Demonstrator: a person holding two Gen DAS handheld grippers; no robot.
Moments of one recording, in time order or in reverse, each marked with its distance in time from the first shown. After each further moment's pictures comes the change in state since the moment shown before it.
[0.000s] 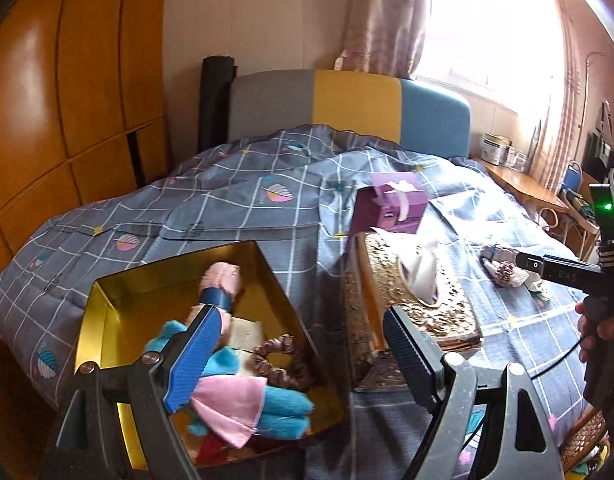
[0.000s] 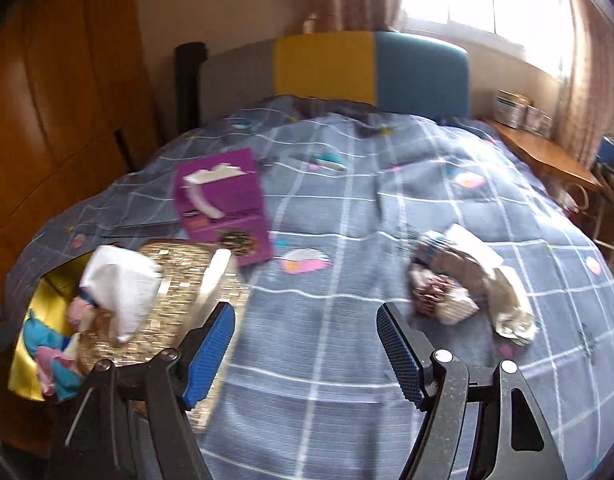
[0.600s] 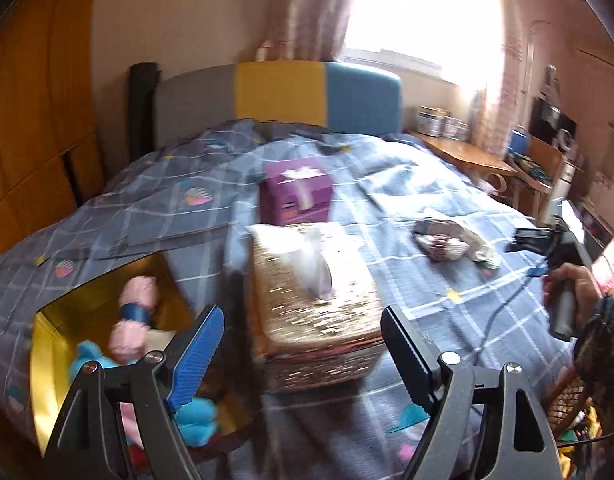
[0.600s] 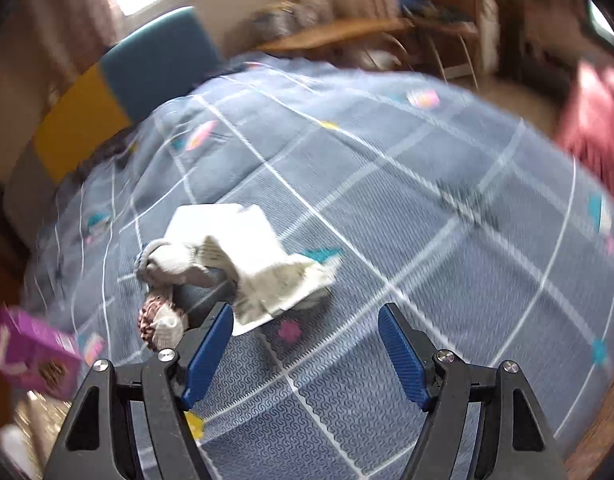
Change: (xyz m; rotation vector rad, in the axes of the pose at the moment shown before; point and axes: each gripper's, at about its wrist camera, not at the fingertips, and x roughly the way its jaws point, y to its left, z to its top) left arm 0.005 -0.079 0.006 0.155 0.040 -0.201; right arm 0.022 -0.242 -0.048 0.772 0.114 -0.285
